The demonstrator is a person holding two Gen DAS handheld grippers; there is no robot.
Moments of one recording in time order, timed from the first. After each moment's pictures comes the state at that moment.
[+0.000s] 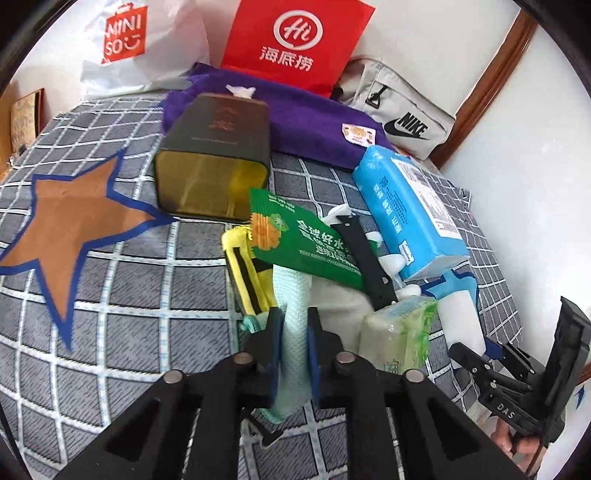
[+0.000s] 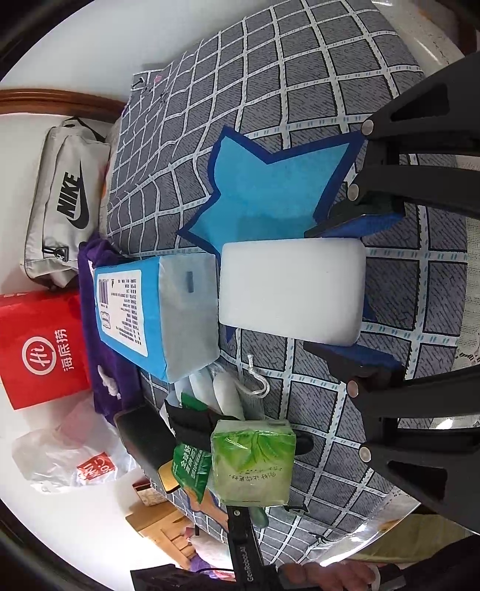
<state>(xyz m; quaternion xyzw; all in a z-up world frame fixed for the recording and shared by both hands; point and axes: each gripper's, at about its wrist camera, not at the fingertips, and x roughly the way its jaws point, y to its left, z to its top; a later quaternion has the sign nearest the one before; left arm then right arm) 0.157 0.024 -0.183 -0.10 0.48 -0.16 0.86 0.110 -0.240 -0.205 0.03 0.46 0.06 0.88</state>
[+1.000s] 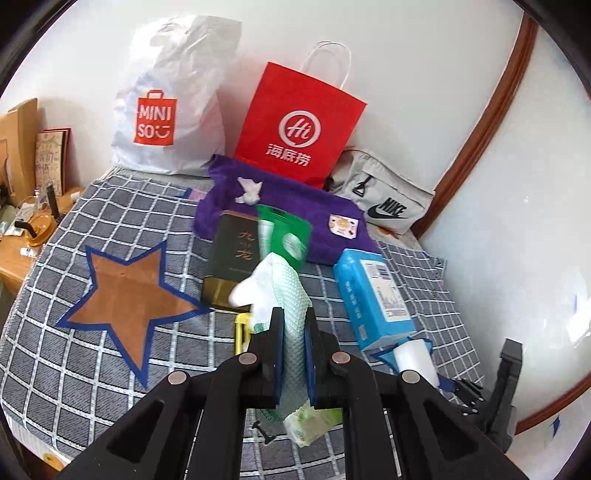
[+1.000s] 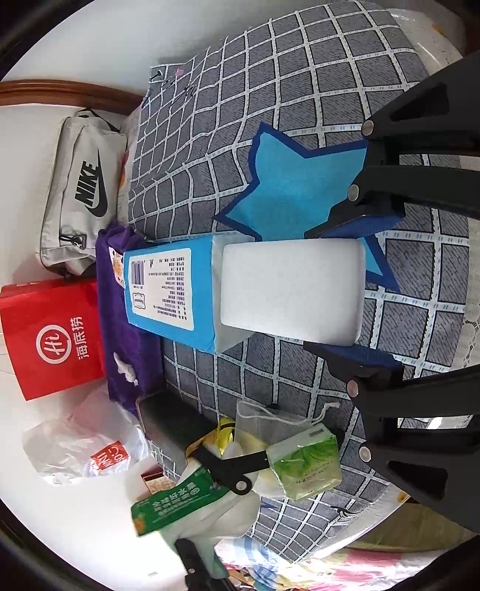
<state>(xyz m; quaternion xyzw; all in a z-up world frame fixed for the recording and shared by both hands) 0.142 0.066 -0.080 -0.15 0.39 -0.15 0.90 0.123 -0.233 -0.171 0.03 0.46 0.07 0.89</state>
